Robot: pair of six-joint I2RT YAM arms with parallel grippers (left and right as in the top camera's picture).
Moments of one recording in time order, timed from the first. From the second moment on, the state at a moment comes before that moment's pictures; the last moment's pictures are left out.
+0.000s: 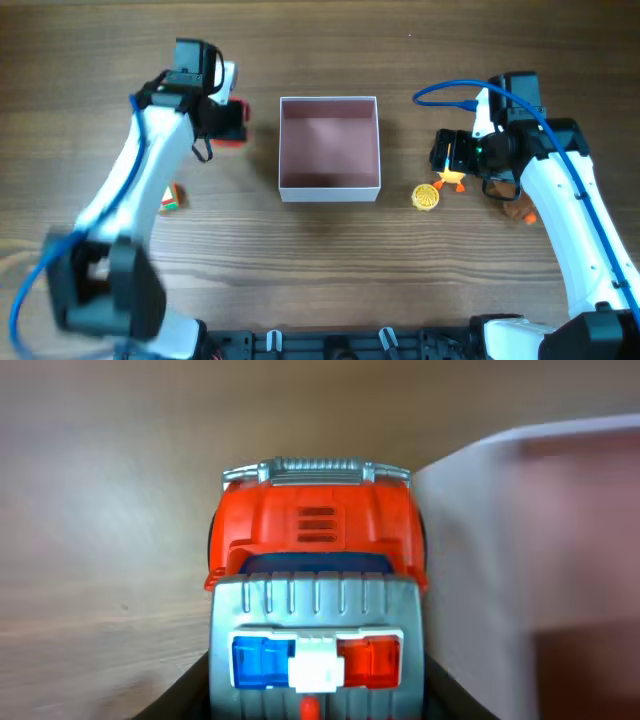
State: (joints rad) left arm -0.14 1.70 1.36 -0.81 0.05 -0.03; right arm 0.05 1.45 1.18 -1.00 -0.08 0.19
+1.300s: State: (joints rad) left arm -0.48 1.91 1.36 -0.63 -0.09 -0.16; right arm 0.05 1.45 1.18 -1.02 -0.07 0.19
